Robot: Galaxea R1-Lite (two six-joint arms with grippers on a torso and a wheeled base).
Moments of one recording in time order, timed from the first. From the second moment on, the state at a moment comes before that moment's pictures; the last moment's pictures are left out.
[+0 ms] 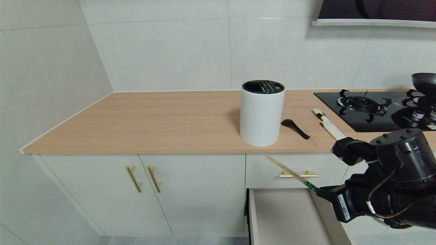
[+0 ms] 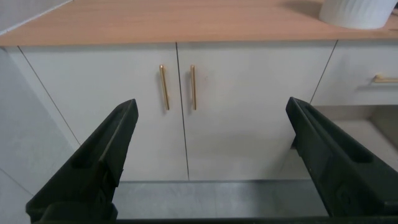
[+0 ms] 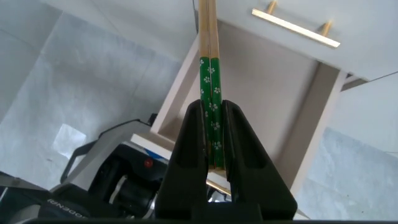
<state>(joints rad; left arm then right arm) 0.00 0.00 0.00 0.00 -0.01 0.00 0.61 1.47 -0.69 -0.09 -0.13 0.14</state>
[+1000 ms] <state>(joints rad) 0.00 0.00 0.00 0.00 -0.01 0.00 0.61 1.52 -0.69 -0.09 -0.13 0.14</state>
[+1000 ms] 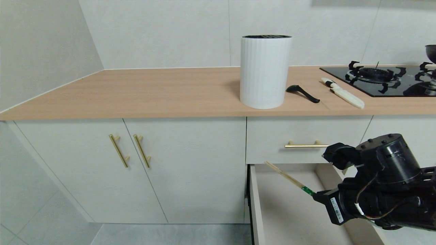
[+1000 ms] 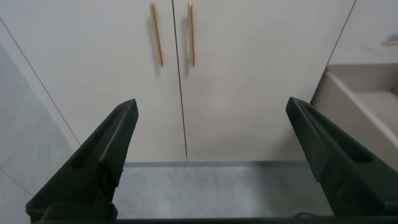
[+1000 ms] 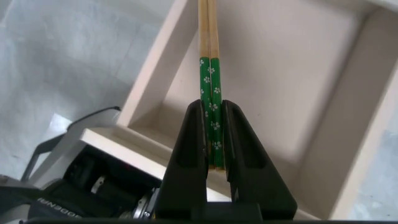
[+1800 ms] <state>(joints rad) 0.00 0.00 0.00 0.00 -0.01 0.00 0.61 1.54 -0.70 -0.09 -0.14 0.14</state>
